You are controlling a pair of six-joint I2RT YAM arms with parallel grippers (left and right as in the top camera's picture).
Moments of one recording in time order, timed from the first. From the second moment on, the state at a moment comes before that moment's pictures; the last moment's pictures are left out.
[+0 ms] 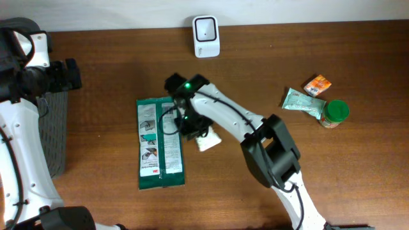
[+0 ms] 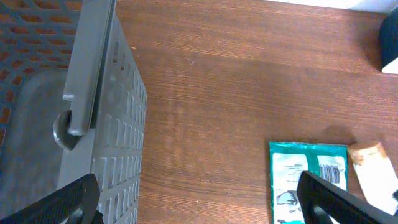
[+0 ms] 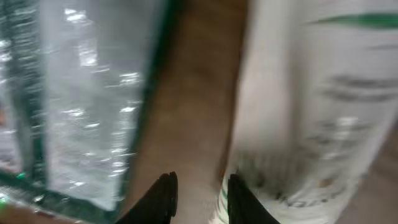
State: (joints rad) left arm 0.35 1.63 1.76 -1.04 0.12 0.16; right arm 0.68 2.35 1.99 -1.25 -0.19 0.24
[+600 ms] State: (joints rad) left arm 0.35 1.63 1.76 -1.04 0.12 0.16; right arm 0.49 2.32 2.14 -1.23 0.06 -0.06
